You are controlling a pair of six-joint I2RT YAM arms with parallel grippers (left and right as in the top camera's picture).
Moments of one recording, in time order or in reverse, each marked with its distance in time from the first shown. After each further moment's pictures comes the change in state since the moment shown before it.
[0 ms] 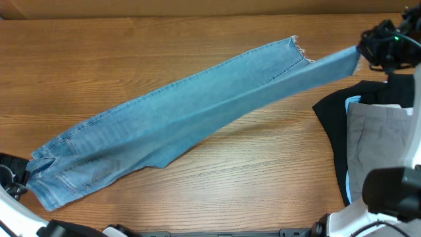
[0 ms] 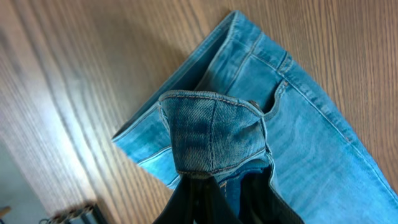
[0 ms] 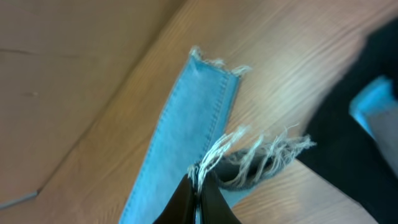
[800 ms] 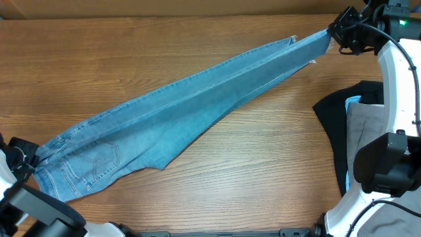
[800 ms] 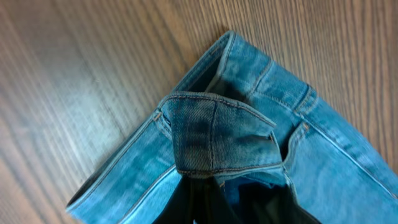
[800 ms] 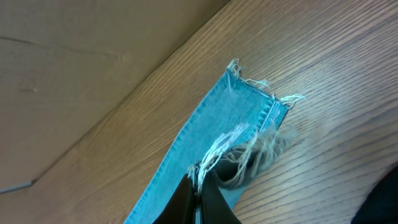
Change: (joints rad) left arm -0.129 0.269 0.000 0.200 -0.103 -0.082; right arm 0.109 0.156 0.000 0.230 -0.001 0.000
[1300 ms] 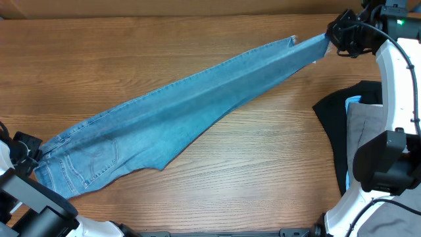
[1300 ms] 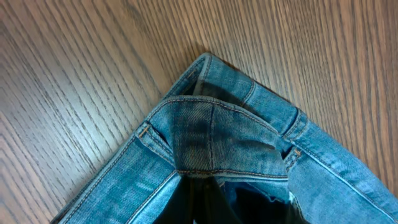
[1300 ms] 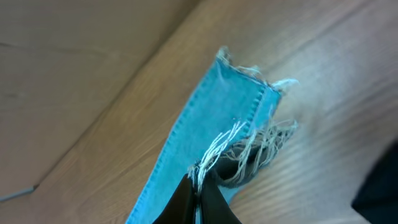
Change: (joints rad) left arm -0.031 0.078 0.000 0.098 0.005 -0.003; right arm 0.003 0.011 0.000 -0.043 0.014 0.057
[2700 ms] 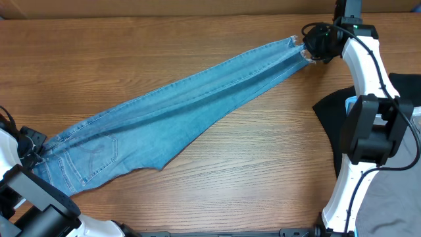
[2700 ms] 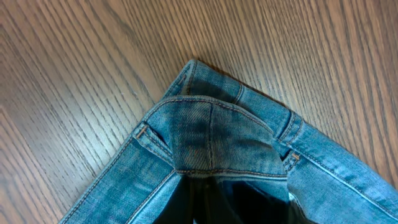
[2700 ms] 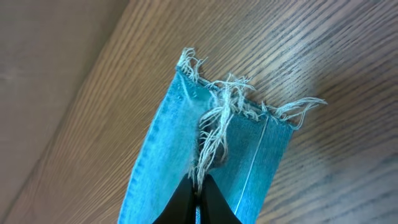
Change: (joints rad) left arm -0.068 0.000 0.000 0.021 -0.092 0.000; right arm 0.062 0.278 0.003 0.197 0.066 0.108
